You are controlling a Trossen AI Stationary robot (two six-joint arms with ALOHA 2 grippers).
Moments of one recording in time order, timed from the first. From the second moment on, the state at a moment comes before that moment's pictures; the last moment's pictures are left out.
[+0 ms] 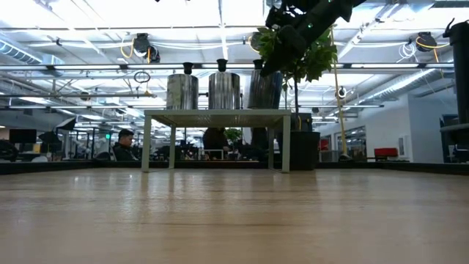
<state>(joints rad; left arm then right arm) 0.16 1.26 1.50 -0.80 -0.05 0.15 -0.36 1.43 1.19 -0.38 -0.01 -0.30</state>
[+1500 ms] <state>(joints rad) 0.16 1.26 1.50 -0.81 -0.05 0.12 -0.21 1.34 0.94 -0.11 0.06 -0.33</state>
